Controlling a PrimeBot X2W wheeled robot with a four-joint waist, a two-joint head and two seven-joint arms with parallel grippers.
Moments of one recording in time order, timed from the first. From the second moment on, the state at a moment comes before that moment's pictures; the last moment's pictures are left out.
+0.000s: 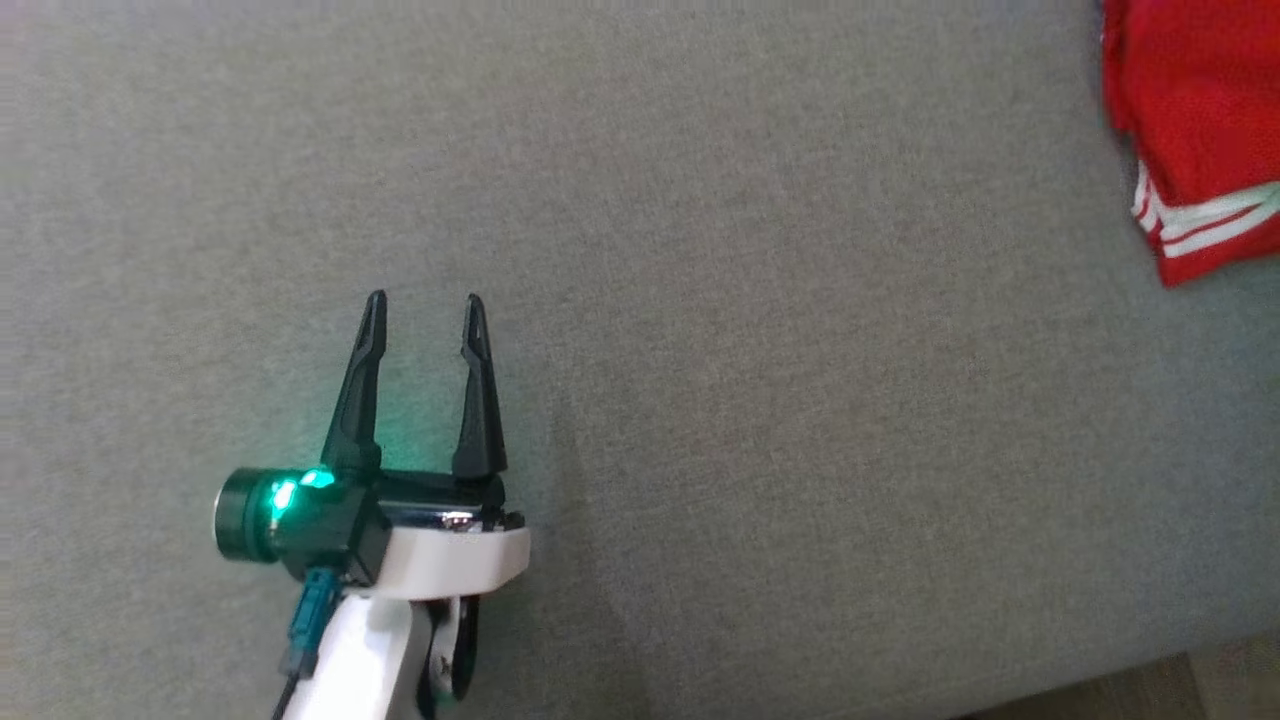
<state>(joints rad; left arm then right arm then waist) -0.17 0.06 -0.33 0.04 -0.18 0.17 -0.26 -0.73 -0.54 -0.05 0.73 0.02 0.13 -0.25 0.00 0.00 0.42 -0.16</state>
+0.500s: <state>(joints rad) 0.00 0.05 -0.31 0.09 -0.25 0.15 -0.26 -0.23 -0.18 0.14 0.41 0.16 0.13 -0.25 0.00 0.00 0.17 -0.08</state>
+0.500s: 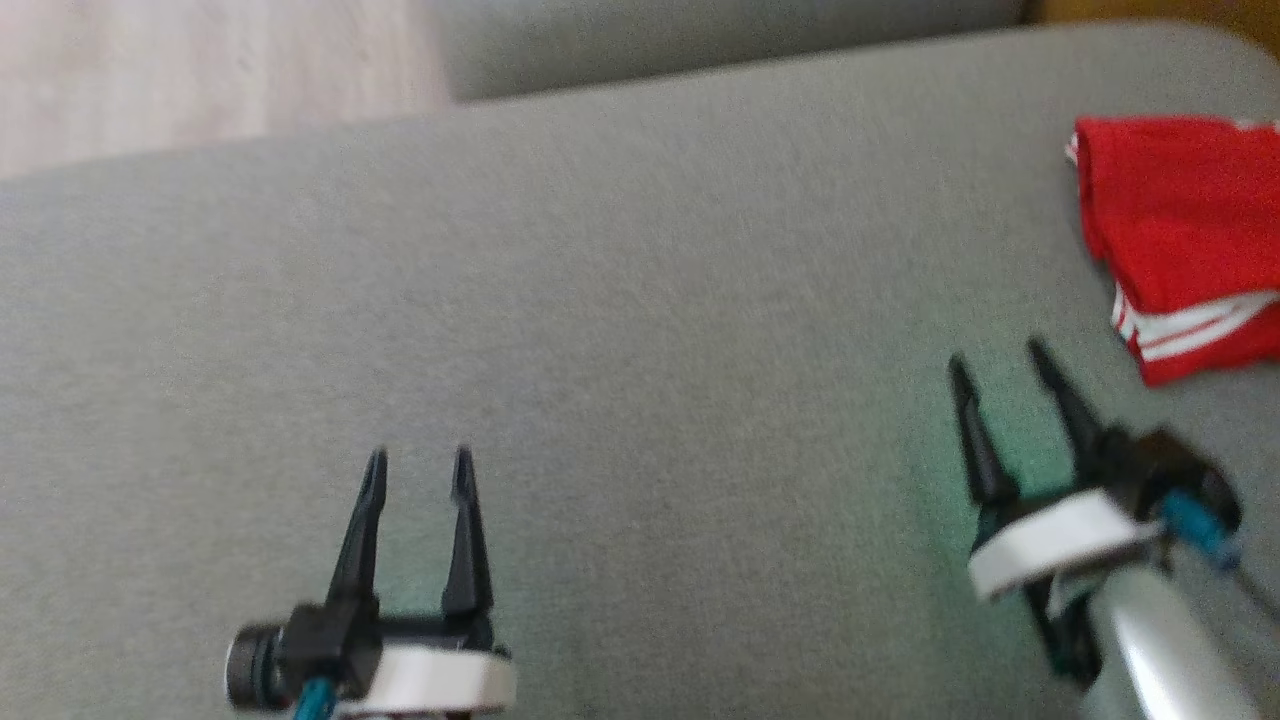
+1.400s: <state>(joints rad) 0.21 0.06 -0.23 0.10 -0.20 0.14 -0.26 0.09 -0.05 0.10 0.24 0.04 0.13 -0.25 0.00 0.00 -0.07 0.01</state>
